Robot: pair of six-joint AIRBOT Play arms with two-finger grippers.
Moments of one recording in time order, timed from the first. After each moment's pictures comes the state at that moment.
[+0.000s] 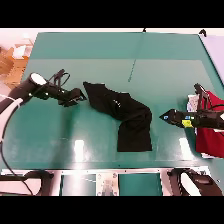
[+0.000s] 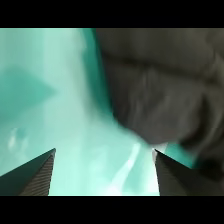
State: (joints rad) left arm -0.06 -1.53 1.09 0.79 -0.97 -1.36; right arm -0.19 -0.74 0.62 -1.02 1.14 1.49
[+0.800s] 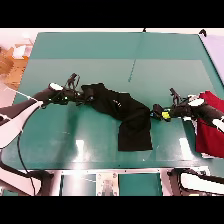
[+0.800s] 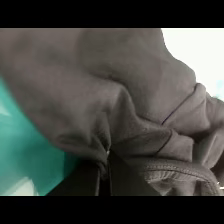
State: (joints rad) left arm -0.18 -1.69 1.09 0.43 -0.76 -1.15; right arm -0.16 -1.36 0.70 -0.70 0.95 1.19
